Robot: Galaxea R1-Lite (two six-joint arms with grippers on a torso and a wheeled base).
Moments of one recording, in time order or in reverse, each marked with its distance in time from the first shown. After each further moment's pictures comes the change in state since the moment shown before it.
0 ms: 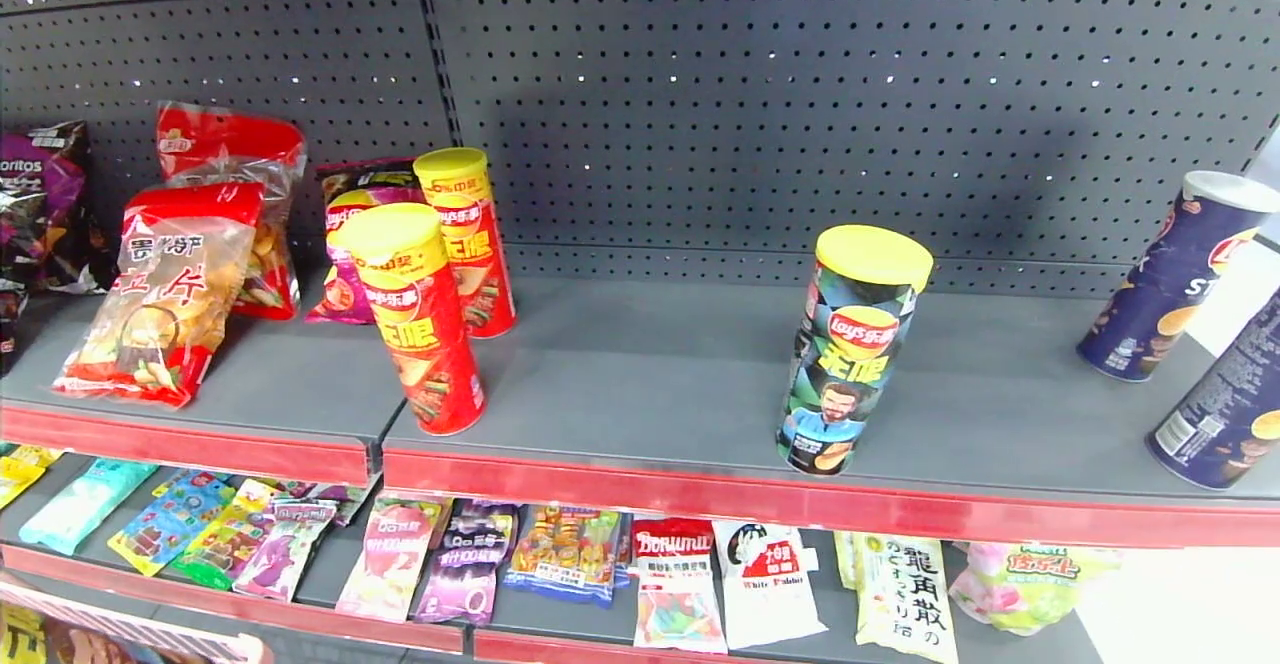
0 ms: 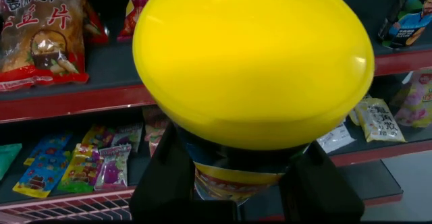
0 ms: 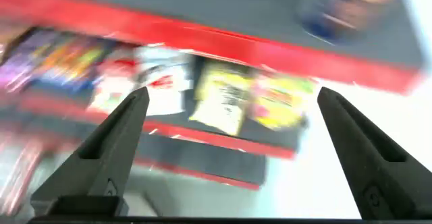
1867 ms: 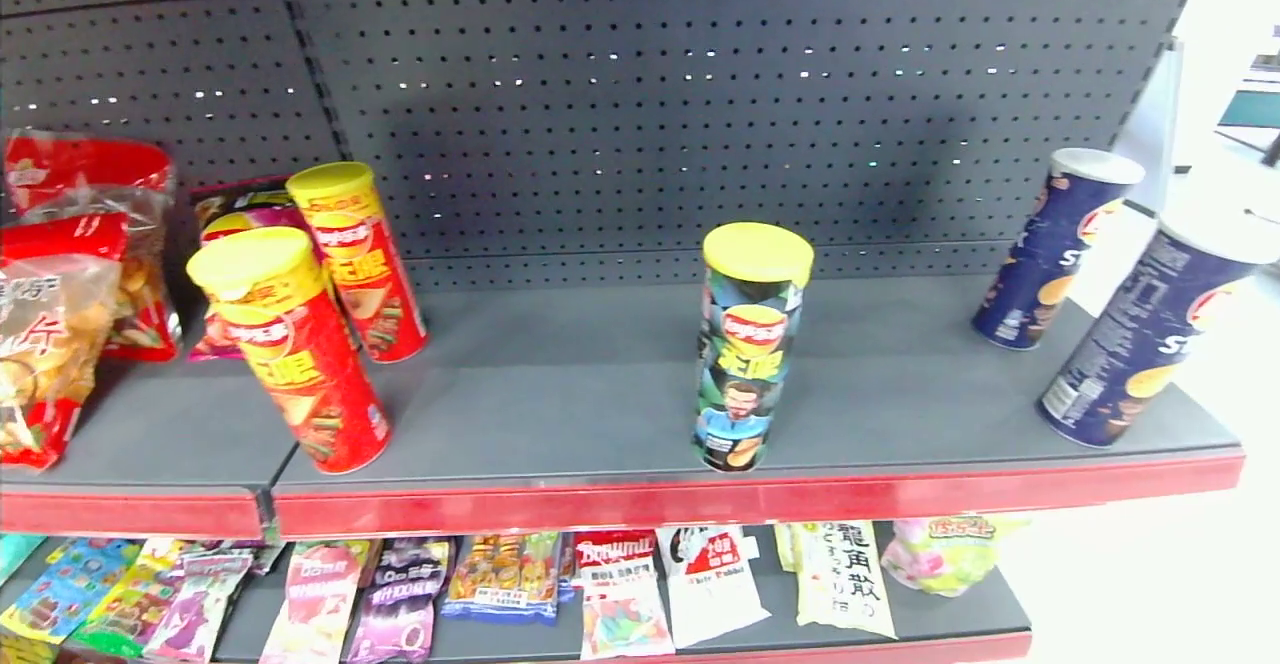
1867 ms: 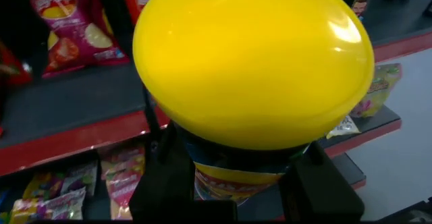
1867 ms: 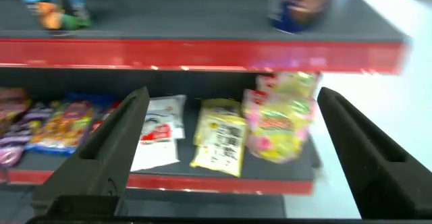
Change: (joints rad) left arm 0.000 -0.063 0.025 0.000 -0.085 -0.003; right arm -0.073 -0.307 0.412 -0.405 0.172 0.063
